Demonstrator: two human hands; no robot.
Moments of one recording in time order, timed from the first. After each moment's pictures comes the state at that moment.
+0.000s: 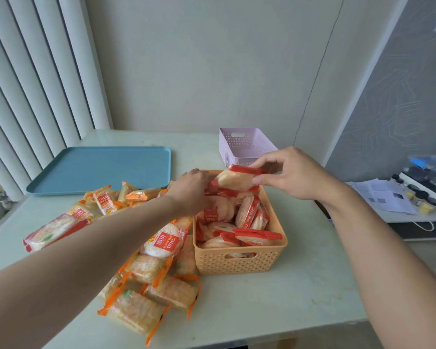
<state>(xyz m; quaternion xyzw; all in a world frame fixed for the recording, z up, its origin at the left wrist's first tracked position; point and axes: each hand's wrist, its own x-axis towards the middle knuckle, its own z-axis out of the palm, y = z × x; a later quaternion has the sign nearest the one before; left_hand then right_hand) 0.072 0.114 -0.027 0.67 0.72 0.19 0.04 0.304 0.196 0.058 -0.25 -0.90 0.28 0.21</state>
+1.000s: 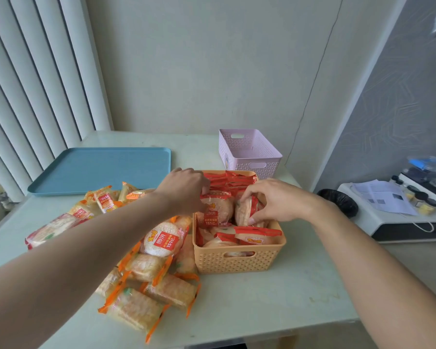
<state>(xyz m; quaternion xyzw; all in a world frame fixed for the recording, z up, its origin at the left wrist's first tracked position) 0.075 0.094 -0.003 0.69 0.72 0.06 -0.07 0.295 0.211 0.006 -0.30 -0.95 0.10 -0.01</state>
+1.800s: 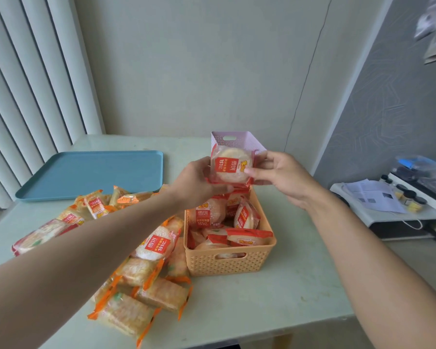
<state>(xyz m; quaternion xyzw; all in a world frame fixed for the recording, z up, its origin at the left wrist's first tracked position) 0.106 0.108 0.006 0.57 0.63 0.46 0.25 0.301 0.213 0.035 -0.31 -0.74 0.52 0.30</state>
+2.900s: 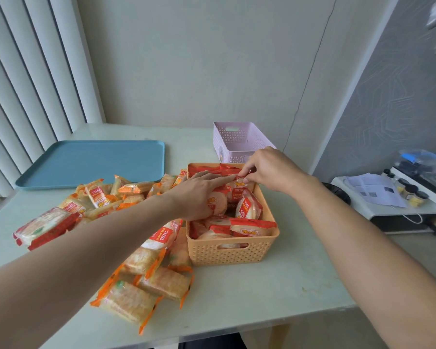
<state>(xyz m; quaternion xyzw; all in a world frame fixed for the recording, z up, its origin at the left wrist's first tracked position) 0.095 0.104 -0.025 0.72 0.69 0.07 0.06 0.274 0.239 0.018 -0.33 -0.93 0.07 0.12</state>
